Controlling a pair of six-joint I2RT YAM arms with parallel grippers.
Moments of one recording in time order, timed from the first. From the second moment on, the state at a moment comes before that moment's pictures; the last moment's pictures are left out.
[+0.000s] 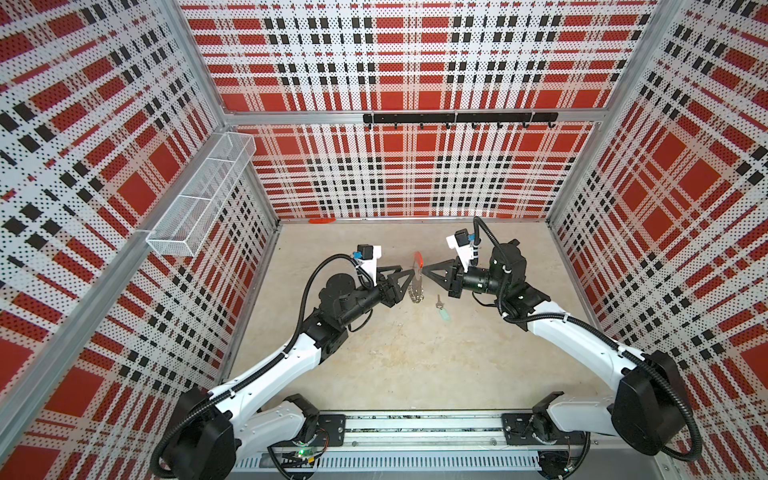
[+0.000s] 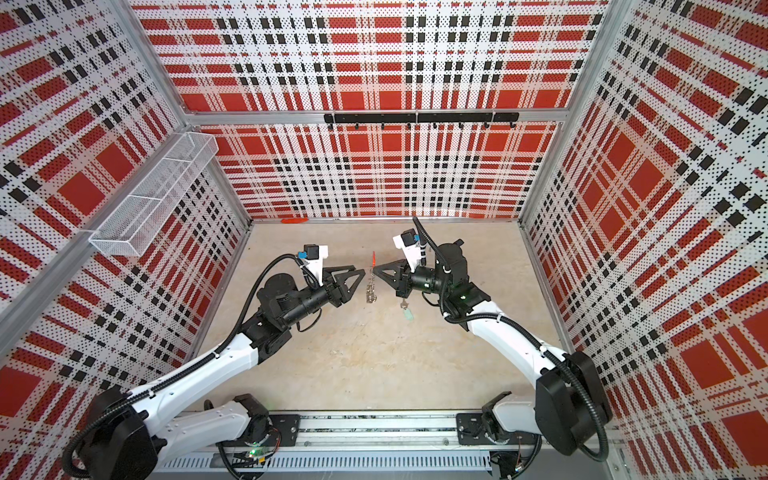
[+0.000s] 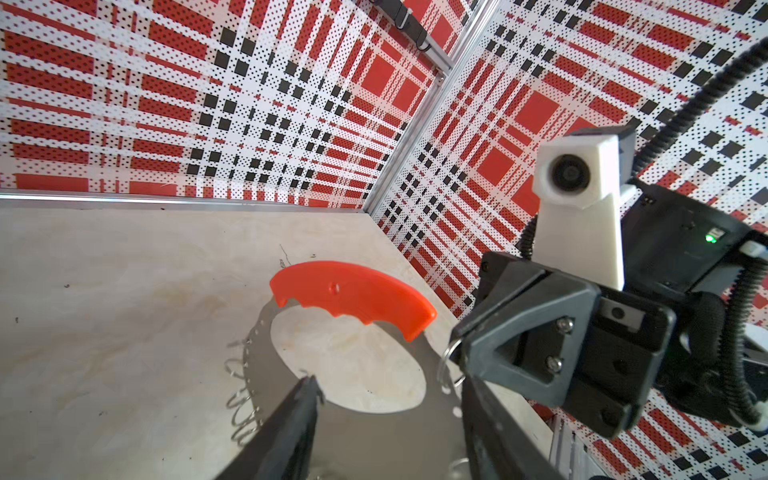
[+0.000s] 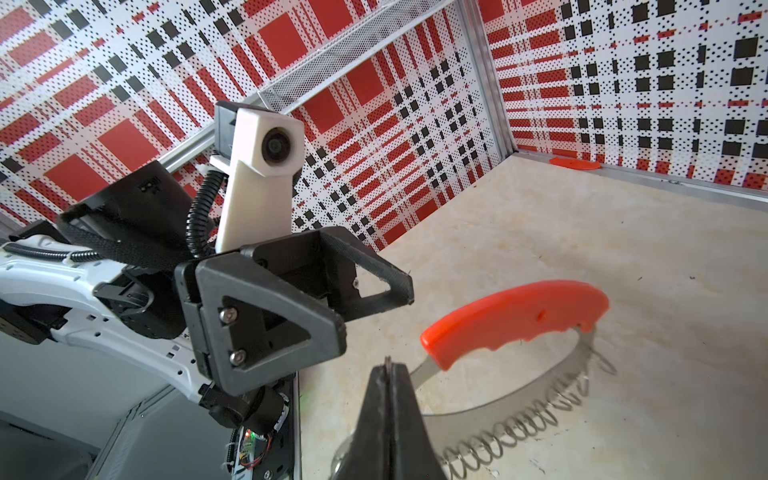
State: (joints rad) left arm -0.61 1.11 0.69 0.39 0.26 -0.53; right arm 0.51 1.31 0.91 0.30 -0.77 0.38
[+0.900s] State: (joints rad) left arm -0.60 1.19 0.69 0.56 0.38 -0.61; right arm 0.51 1.35 0.89 0.50 -0.85 0.51
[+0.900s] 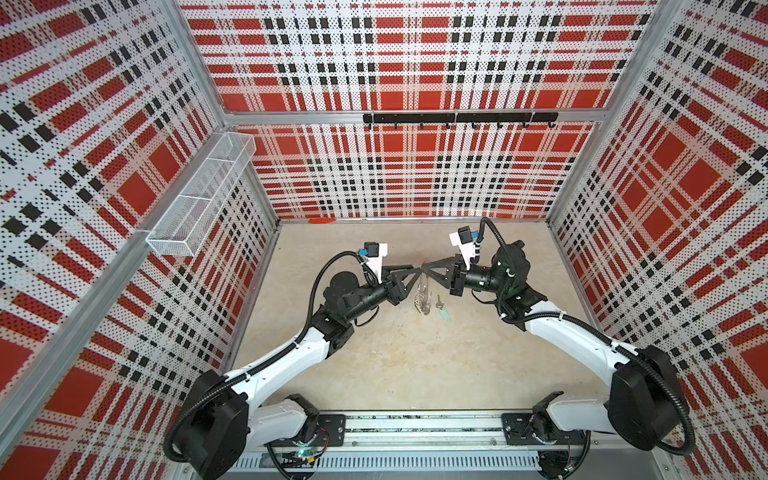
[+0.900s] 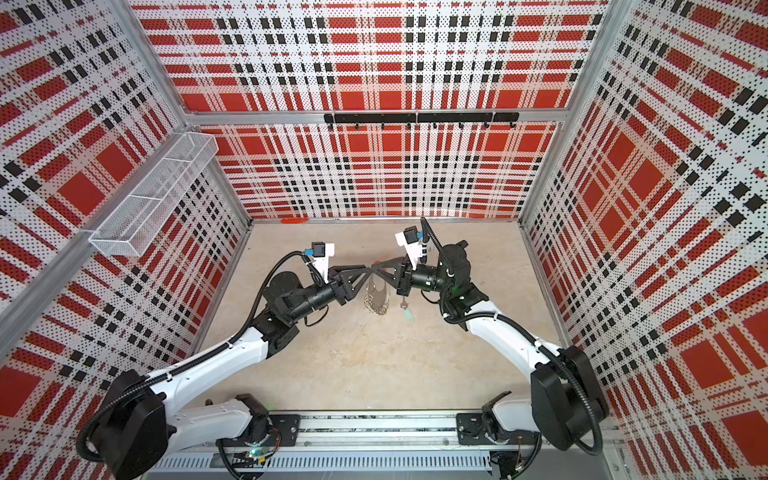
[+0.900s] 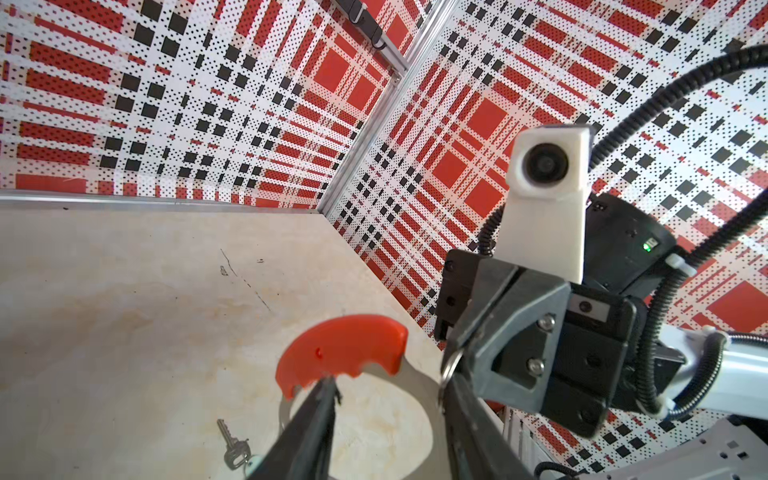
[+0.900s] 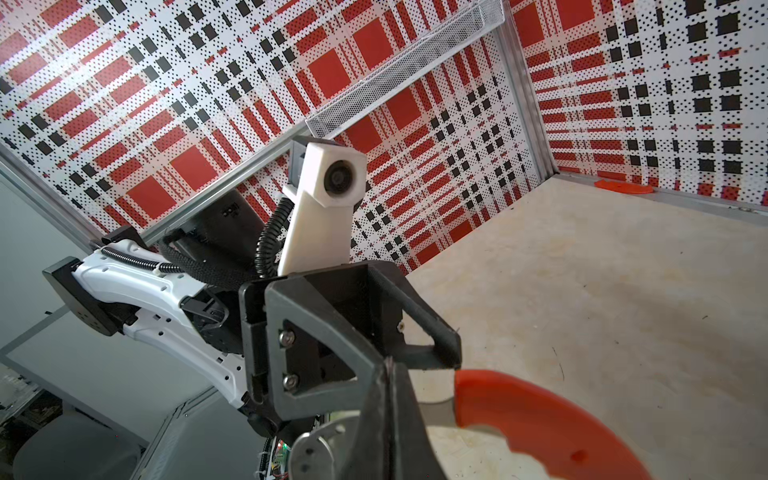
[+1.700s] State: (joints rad) left arm -0.62 1.17 0.60 0.27 0.06 -0.50; right arm 0.51 1.32 0.75 0.43 -0.63 0.45
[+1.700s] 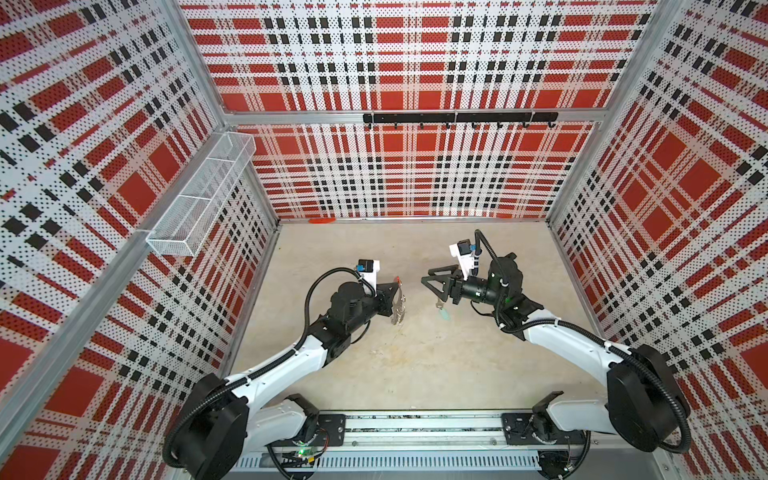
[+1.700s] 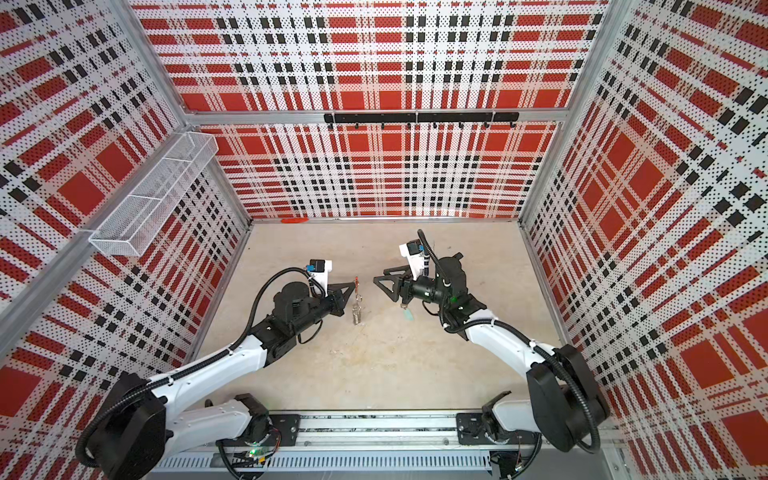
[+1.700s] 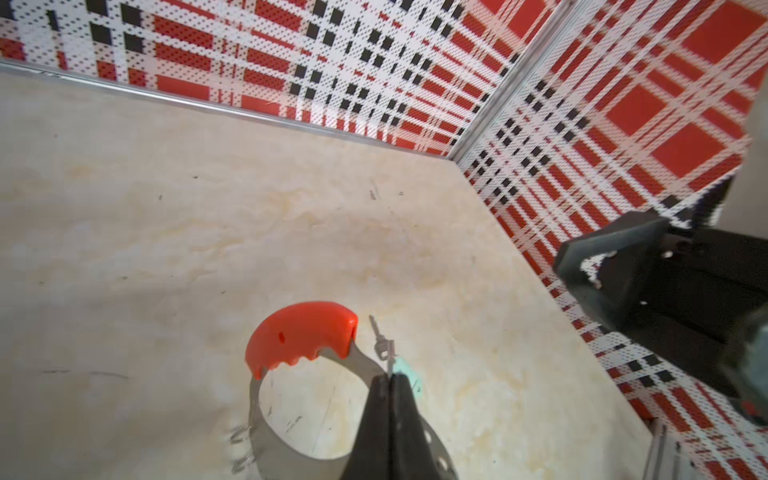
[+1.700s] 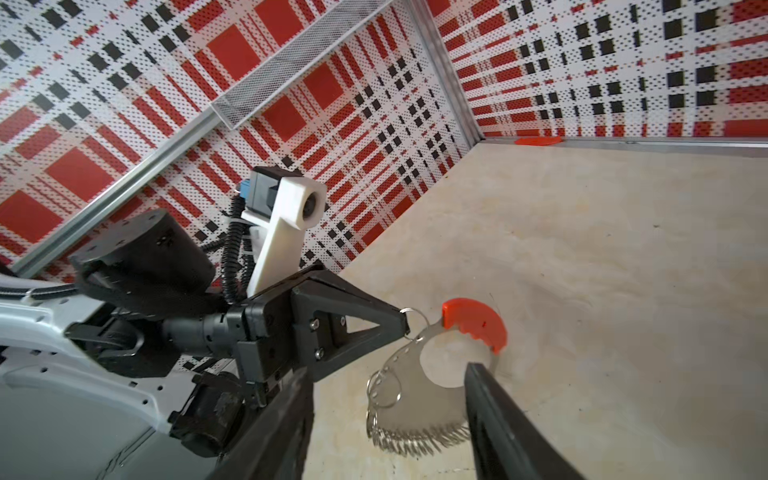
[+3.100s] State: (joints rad) left arm -0.62 1.94 1.13 -0.10 -0.17 -0.28; right arm 0.43 1.38 0.57 0.35 -0.55 0.44
